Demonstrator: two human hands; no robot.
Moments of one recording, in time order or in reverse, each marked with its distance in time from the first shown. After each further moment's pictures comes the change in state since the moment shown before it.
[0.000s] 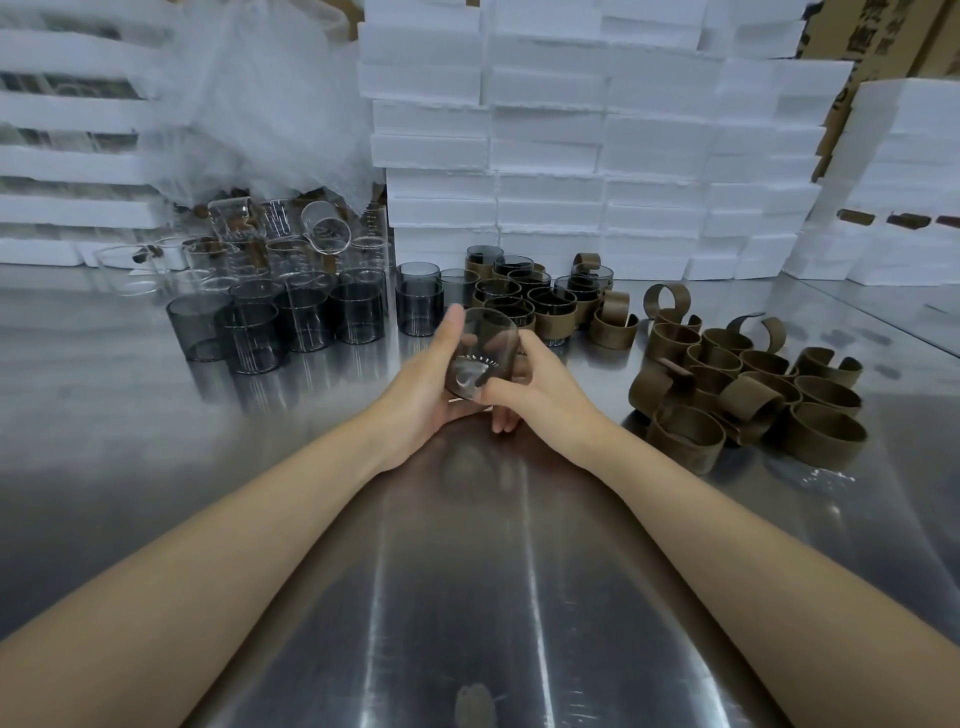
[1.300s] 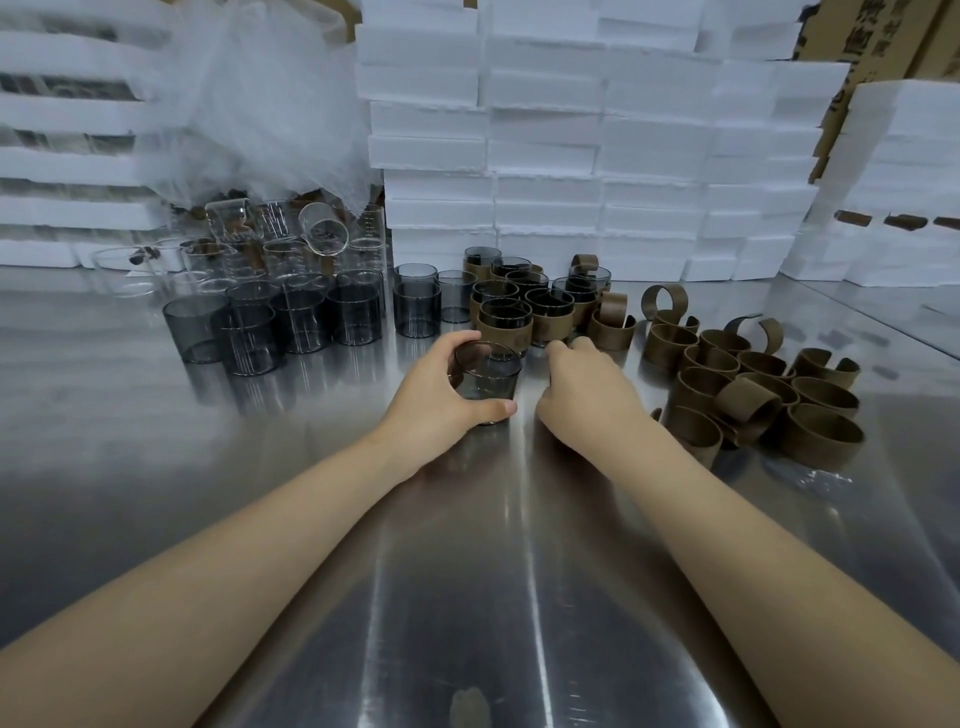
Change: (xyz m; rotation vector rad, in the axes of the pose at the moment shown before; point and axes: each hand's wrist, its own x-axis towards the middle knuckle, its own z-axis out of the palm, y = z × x) left_hand 0.006 -0.024 -0.004 0.543 0.137 0.248; right_hand -0.006 -0.016 -0.021 -1.192 0.174 0.172
